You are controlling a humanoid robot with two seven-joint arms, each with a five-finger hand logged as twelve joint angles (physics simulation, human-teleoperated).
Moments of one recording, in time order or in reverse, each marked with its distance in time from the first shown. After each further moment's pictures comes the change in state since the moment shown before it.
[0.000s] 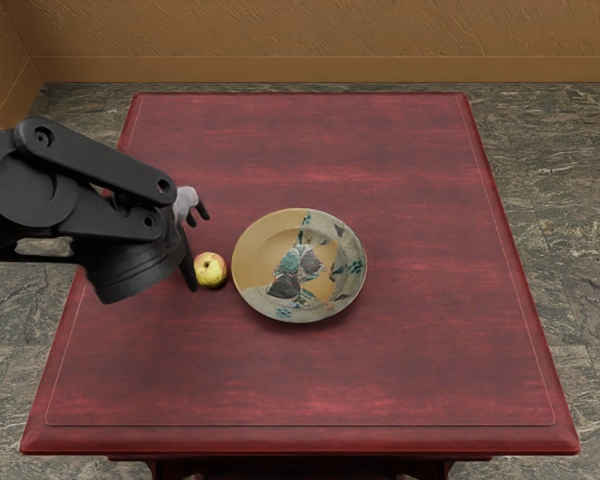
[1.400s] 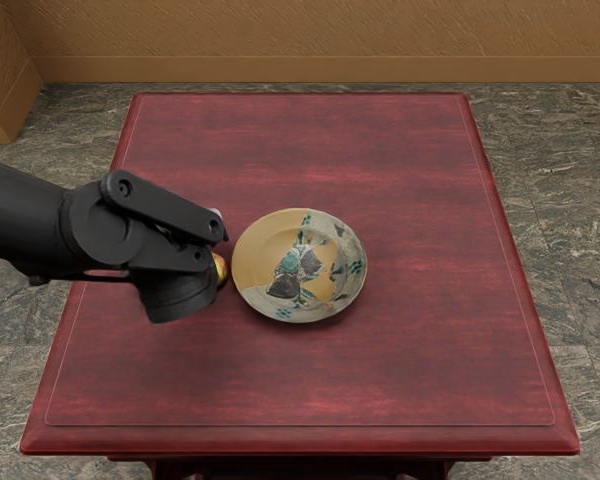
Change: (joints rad) left arm 0.181 -0.144 -0.026 0.187 0.119 0.002 0.062; right arm 0.000 0.000 0.000 0.000 0.000 0.000 0.000
